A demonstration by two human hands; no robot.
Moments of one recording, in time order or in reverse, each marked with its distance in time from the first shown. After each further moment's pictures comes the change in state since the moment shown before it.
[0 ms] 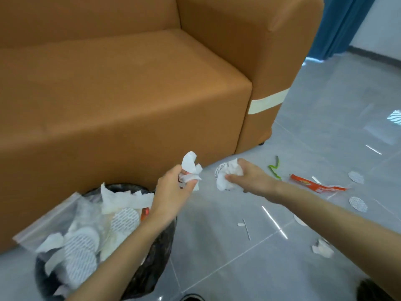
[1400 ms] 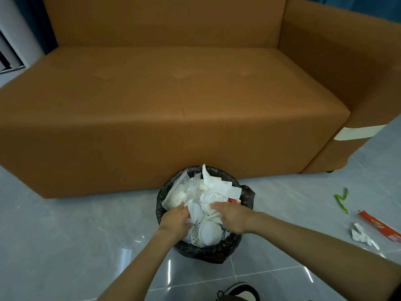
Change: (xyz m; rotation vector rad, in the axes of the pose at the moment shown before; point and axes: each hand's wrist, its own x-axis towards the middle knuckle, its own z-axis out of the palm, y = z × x) left_hand -0.121 -0.179 -0.127 0.541 -0.327 -0.258; right_hand -0.035 -0.111 0.217 -0.814 -0.649 -0.286
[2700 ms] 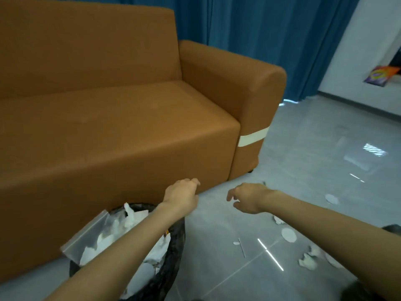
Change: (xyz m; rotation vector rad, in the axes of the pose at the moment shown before) left_hand 0.031 0.219 -0.112 0.143 0.126 0.373; right_hand -0.149 0.137 -0.081 -0.180 0.229 0.363
